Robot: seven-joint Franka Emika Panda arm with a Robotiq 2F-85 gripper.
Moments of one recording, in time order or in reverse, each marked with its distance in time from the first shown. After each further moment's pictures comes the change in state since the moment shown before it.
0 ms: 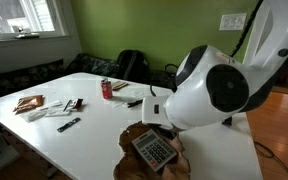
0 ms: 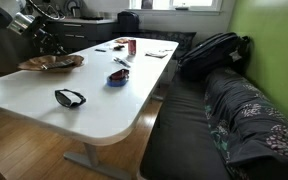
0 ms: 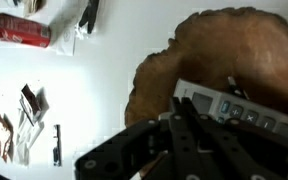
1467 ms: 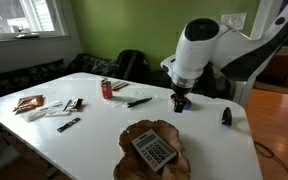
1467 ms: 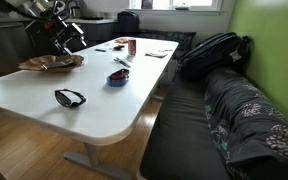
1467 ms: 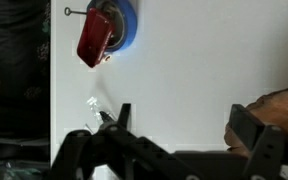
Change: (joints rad) arm -0.176 -0.173 -0.099 -0.105 0.501 0.075 0.278
